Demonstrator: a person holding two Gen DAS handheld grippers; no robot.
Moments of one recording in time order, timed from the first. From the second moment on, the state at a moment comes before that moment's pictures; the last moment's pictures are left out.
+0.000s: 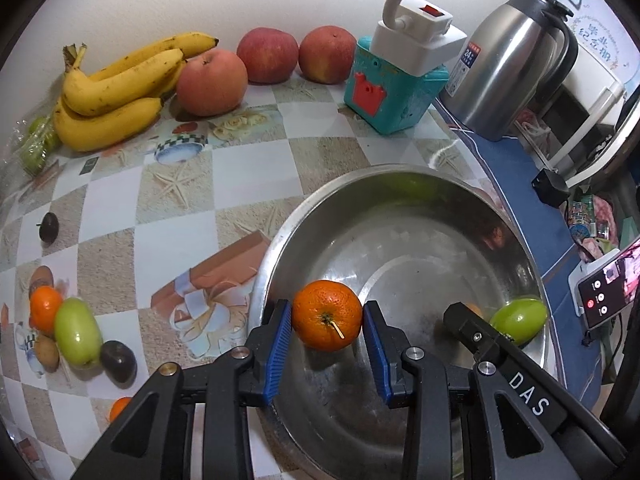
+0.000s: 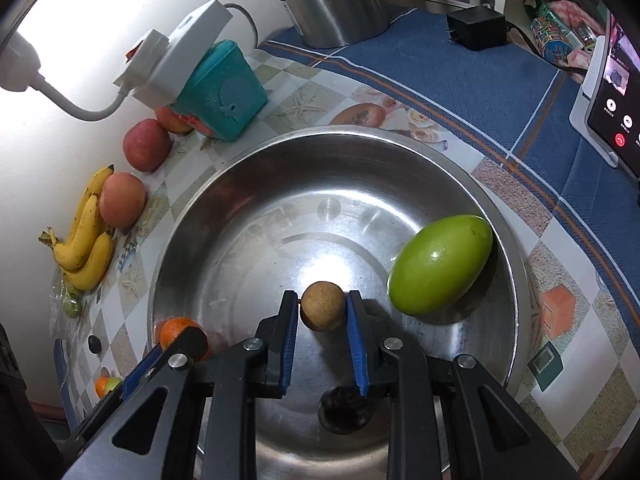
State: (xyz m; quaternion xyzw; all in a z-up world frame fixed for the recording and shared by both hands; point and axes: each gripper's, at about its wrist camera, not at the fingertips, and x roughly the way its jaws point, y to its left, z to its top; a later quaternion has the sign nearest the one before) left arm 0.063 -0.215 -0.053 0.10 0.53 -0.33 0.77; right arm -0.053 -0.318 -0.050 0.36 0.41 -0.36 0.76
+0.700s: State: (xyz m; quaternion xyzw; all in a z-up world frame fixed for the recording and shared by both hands) left arm 0.082 -0.194 -0.051 0.07 0.54 -0.31 0.78; right arm -0.041 -0.311 -0.045 0.34 0.42 -0.32 0.78
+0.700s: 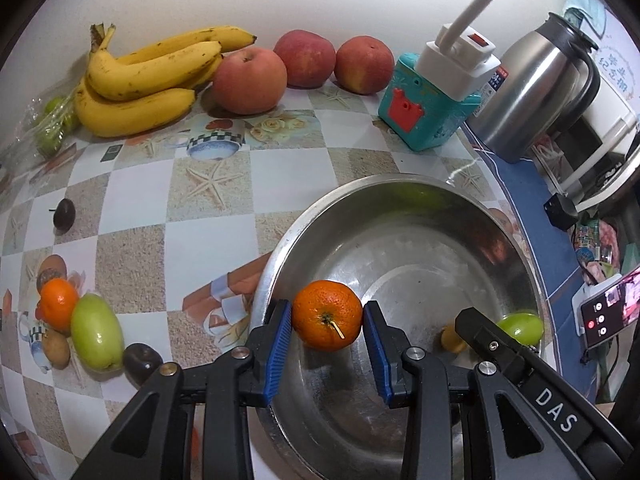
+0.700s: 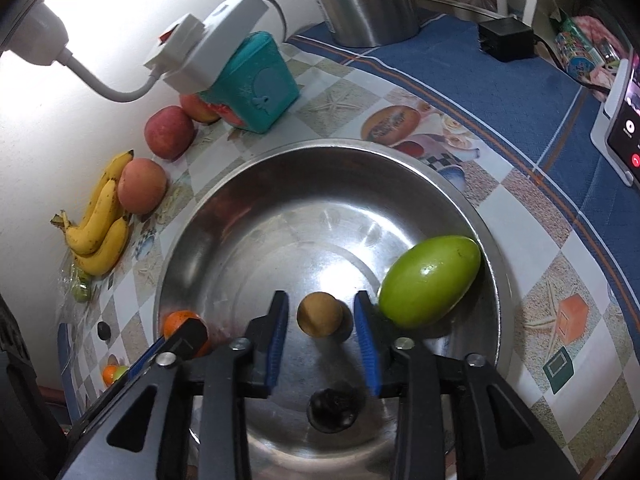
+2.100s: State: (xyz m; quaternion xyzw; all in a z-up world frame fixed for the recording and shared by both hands) left arm 0.120 -0.088 -0.015 0.05 0.56 -0.09 0.82; right arm -0.032 -0.291 -0.011 0.26 0.46 -0.31 0.79
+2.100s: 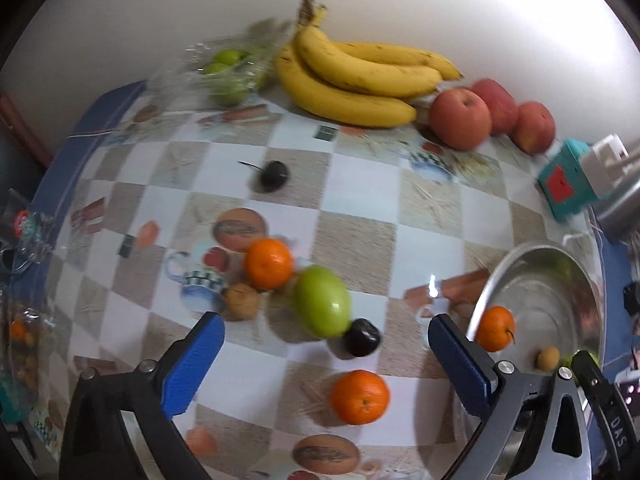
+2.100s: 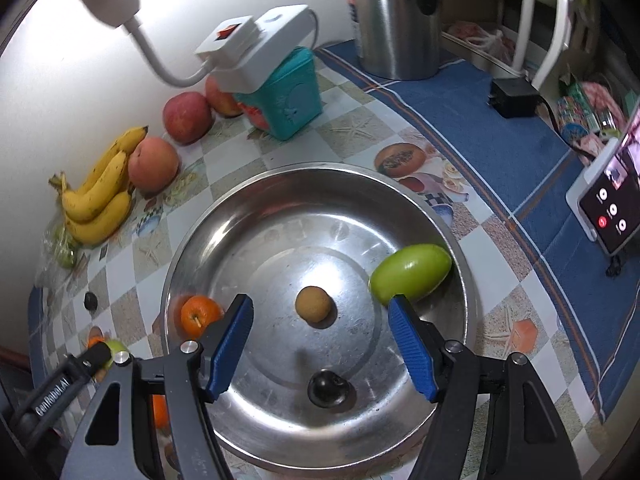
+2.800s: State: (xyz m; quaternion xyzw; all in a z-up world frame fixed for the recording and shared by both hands) left arm 0.103 -0.058 0.007 0.07 0.52 -0.07 0.85; right arm -0.023 -0.250 0.004 0.19 0.47 -0.28 0.82
